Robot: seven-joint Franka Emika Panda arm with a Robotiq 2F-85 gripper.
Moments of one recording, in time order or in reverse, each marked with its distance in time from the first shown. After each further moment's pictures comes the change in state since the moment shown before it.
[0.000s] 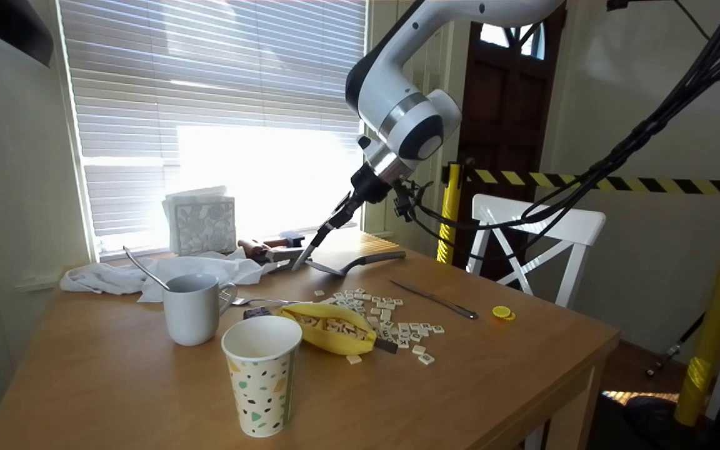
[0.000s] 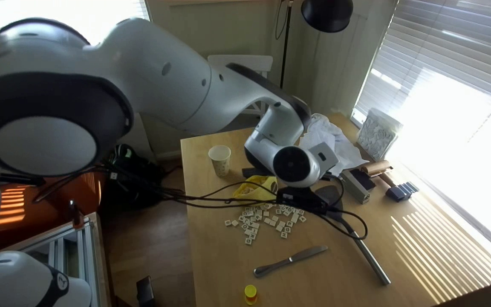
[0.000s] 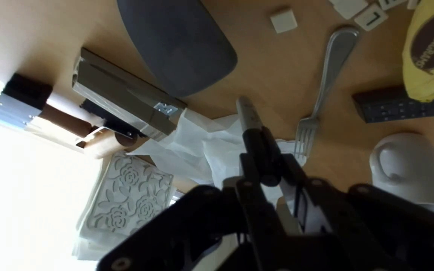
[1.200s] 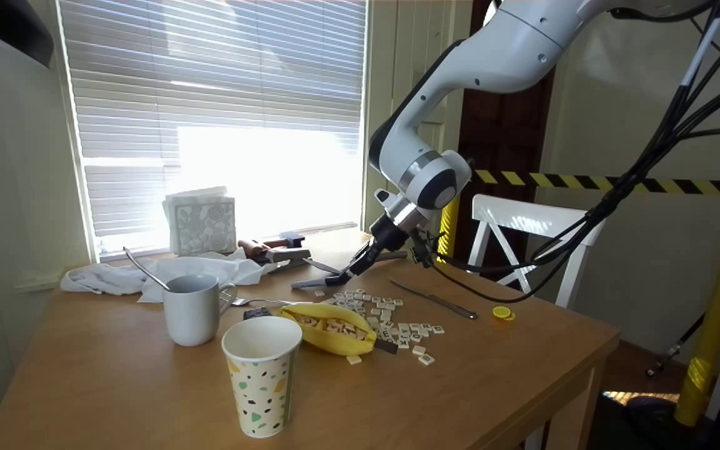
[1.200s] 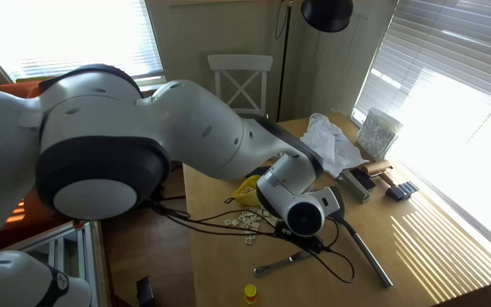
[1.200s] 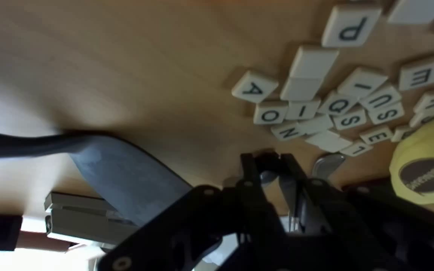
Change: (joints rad) arm -0.078 0.186 -0.035 0.068 0.005 -0.166 -0.008
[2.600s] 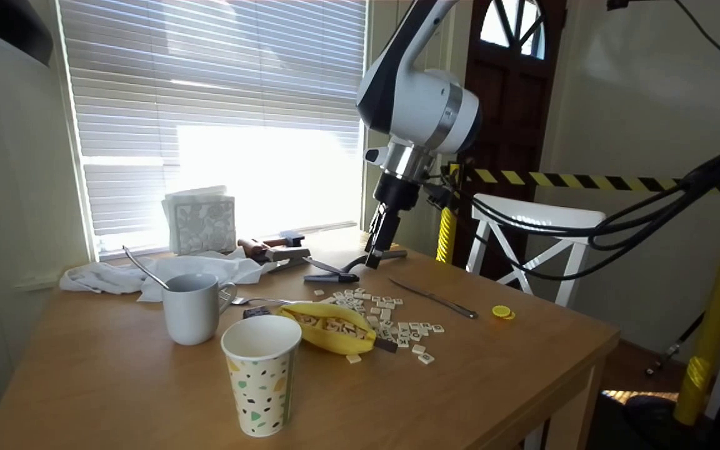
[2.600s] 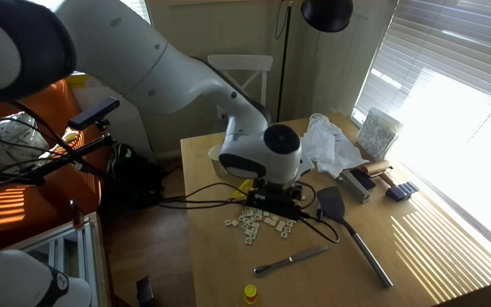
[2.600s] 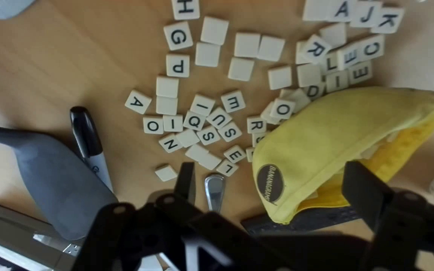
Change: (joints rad) arm 0.598 -0.333 -0.539 -0.356 -0.479 -0.110 0.589
